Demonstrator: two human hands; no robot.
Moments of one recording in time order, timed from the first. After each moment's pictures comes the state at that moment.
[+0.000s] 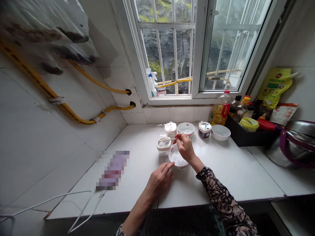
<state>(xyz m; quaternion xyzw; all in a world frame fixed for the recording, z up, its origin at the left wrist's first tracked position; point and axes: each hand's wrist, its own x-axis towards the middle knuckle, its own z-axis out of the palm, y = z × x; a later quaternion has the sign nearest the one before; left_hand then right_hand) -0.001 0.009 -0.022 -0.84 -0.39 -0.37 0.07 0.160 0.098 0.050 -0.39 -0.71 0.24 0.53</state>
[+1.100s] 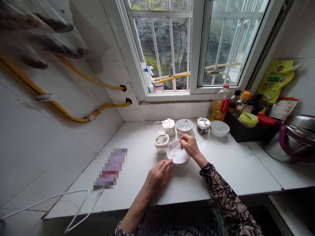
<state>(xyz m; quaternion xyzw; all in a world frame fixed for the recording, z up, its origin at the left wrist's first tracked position) -0.001 0.008 -0.020 -0.84 -0.38 -0.38 0.06 0.186 0.098 0.044 -0.47 -0.63 0.38 0.50</state>
